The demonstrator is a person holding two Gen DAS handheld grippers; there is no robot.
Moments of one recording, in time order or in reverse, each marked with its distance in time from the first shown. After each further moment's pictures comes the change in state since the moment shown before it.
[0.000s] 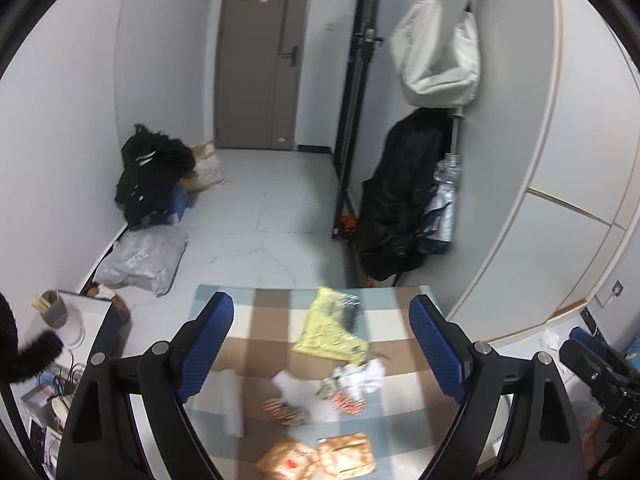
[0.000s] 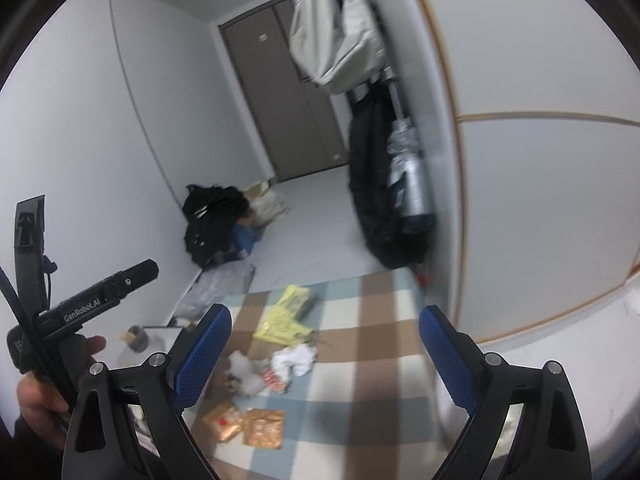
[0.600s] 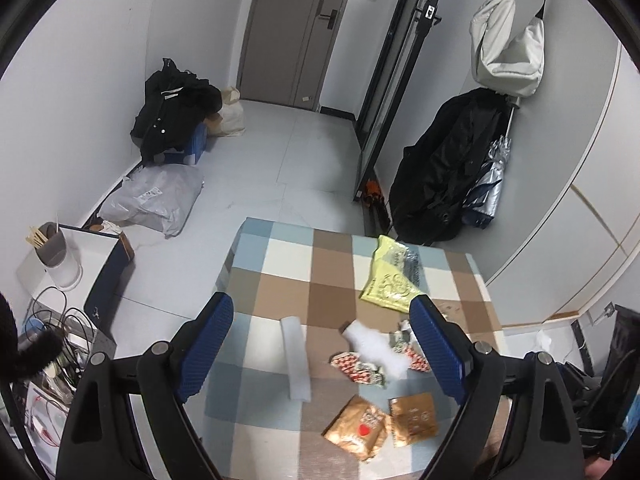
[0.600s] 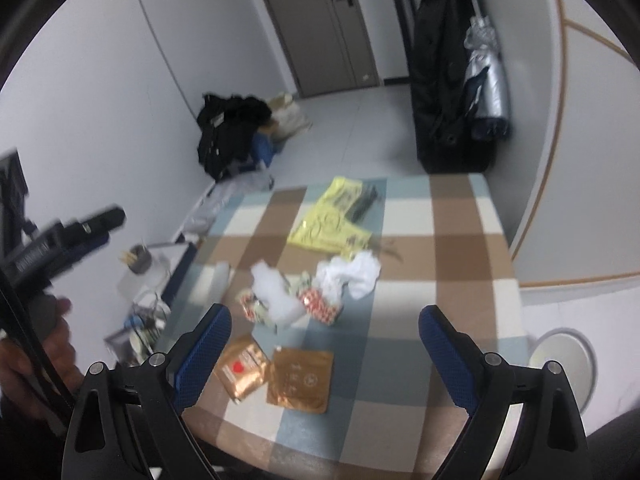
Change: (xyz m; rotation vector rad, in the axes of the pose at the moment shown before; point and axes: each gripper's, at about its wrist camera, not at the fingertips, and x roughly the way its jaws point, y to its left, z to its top) left arm 0.027 0.089 -0.040 -0.124 0.124 -0.013; right arm 0.100 0.061 -0.076 -0.096 0.300 0.030
